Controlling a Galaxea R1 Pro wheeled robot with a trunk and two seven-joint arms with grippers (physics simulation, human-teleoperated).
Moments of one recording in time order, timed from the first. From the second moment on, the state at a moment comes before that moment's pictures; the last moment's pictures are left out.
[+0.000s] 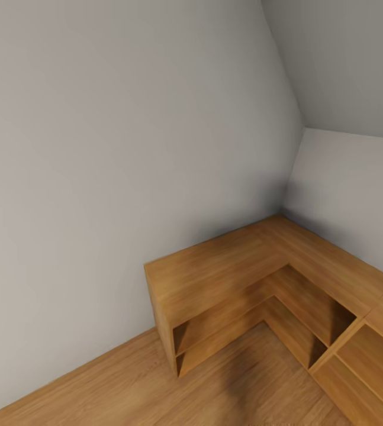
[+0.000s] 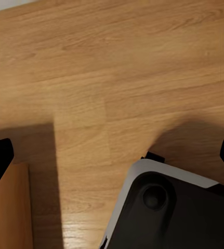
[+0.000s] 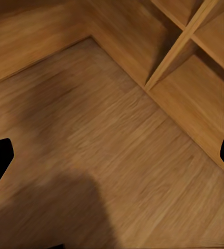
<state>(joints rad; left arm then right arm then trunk) 0.01 0.02 -0.27 -0.31 0.49 -0.48 0.32 -0.20 -0.03 1.26 -0.06 -1.23 -0.81 -0.39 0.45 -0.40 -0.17</state>
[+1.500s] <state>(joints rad) 0.01 0.01 -0.29 -0.31 0.43 -0.48 0.32 -0.20 -0.03 1.26 -0.06 -1.23 -0.81 -0.39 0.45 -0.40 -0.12</state>
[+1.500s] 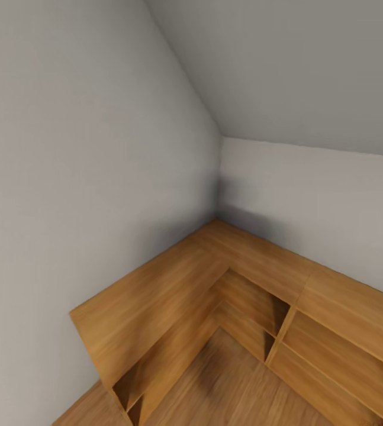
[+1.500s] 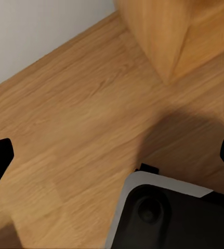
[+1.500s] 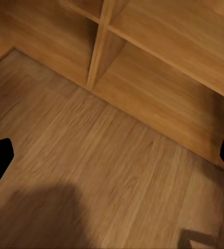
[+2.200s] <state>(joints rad) 0.01 0.01 -0.29 -0.30 0.43 -0.48 0.32 -0.20 -0.03 1.26 -0.06 -1.27 -0.81 -0.39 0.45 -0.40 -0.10</state>
